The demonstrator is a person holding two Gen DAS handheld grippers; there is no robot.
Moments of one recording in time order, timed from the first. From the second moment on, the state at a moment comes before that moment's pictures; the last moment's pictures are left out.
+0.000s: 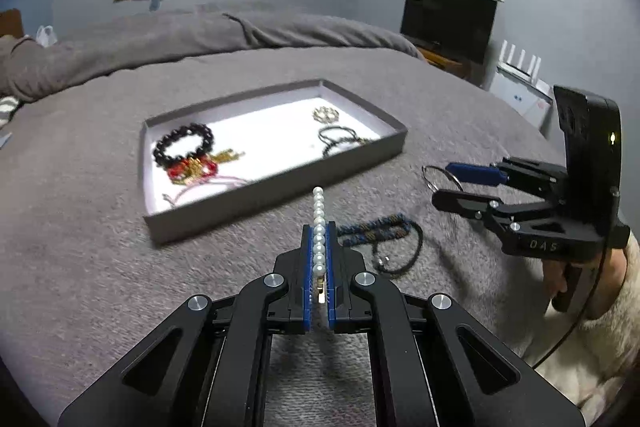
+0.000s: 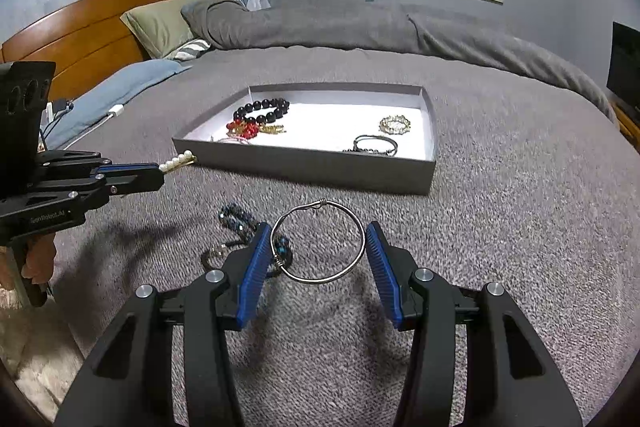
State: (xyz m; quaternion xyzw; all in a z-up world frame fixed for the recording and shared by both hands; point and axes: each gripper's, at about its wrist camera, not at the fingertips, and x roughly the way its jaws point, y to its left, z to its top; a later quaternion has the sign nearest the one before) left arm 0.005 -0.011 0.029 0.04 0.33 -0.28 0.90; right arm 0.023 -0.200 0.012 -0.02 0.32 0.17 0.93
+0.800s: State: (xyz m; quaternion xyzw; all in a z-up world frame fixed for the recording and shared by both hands) left arm 0.172 -0.012 0.064 0.04 0.34 -0.23 0.91; right arm 0.195 -0.199 0.045 -0.01 0.31 0.14 0.94
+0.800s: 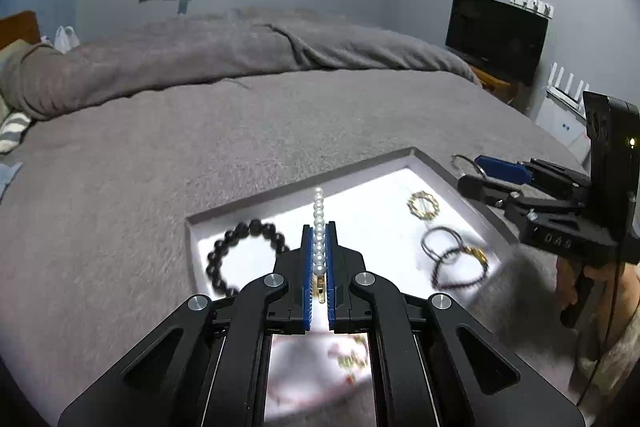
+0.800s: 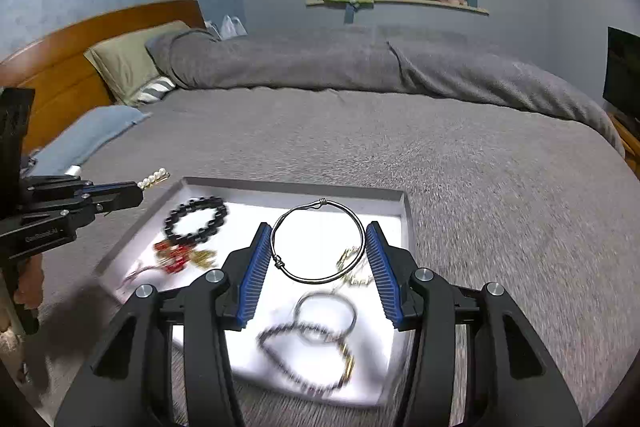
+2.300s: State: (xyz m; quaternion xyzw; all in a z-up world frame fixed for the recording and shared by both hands) left arm 0.272 -0.039 -0.003 0.06 0.46 -0.20 0.86; right arm 0.295 -0.169 0.014 -0.09 0.47 0.13 0.87
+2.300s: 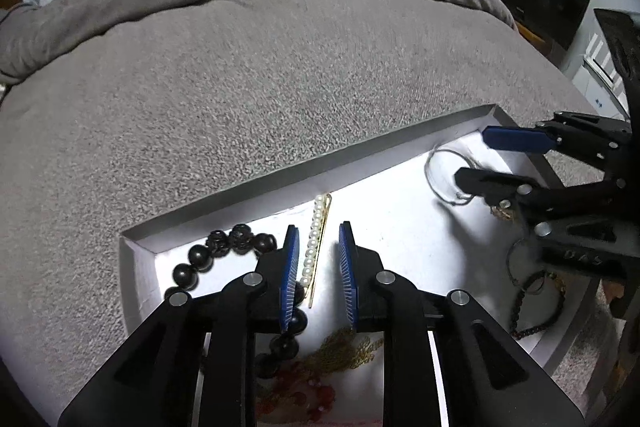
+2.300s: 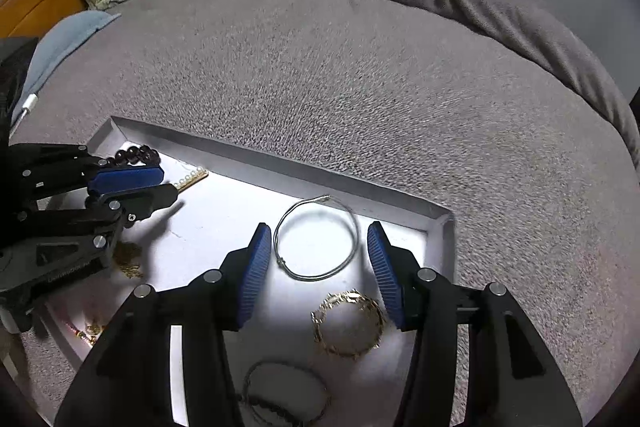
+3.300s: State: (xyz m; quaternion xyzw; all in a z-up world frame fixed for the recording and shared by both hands) left arm 0.069 -0.005 0.085 0.02 0.34 -0.16 0.93; right arm 0.084 -0.213 0.113 0.03 0.30 0.13 0.95
